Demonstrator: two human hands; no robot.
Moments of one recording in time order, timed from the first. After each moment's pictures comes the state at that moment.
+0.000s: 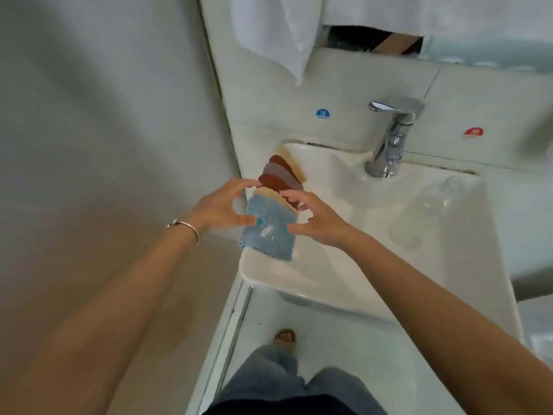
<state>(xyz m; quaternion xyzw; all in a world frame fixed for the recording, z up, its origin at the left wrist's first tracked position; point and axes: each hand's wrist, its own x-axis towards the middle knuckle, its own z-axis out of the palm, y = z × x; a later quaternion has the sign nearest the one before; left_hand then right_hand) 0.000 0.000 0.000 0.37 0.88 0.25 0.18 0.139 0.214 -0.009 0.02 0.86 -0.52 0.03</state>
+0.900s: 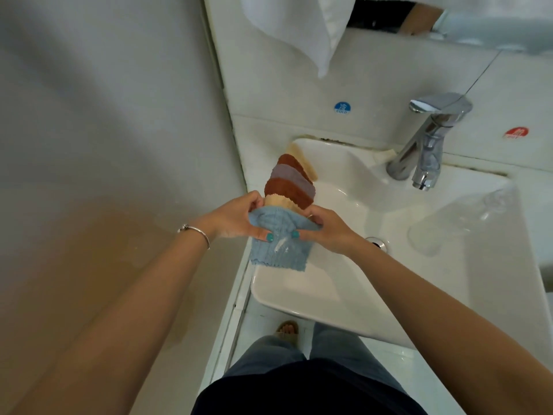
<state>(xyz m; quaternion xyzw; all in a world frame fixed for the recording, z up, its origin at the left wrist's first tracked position) -0.037 0.017 -0.025 0.34 0.83 0.28 0.36 0.098 0.223 -0.070 0.14 0.84 -0.52 0.08</state>
